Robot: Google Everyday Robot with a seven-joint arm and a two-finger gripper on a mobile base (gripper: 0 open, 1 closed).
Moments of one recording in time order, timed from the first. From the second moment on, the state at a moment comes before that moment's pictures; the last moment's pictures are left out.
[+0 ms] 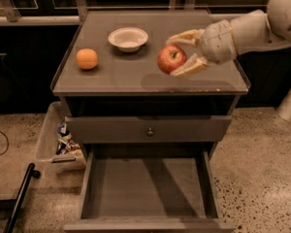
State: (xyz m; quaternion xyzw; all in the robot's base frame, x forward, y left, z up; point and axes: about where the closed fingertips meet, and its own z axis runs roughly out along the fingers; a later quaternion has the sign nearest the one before) arm 0.621 -0.112 0.921 -0.72 0.48 0.13 0.48
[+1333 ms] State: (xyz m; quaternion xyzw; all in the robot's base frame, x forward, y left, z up) arm 0.715 -0.131 0.914 -0.64 0.57 0.16 0.48
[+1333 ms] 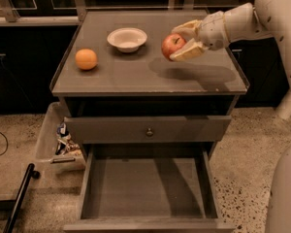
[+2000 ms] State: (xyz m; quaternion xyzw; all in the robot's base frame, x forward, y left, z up) arm 0.716 -0.138 0.895 -0.62 0.62 0.16 0.45
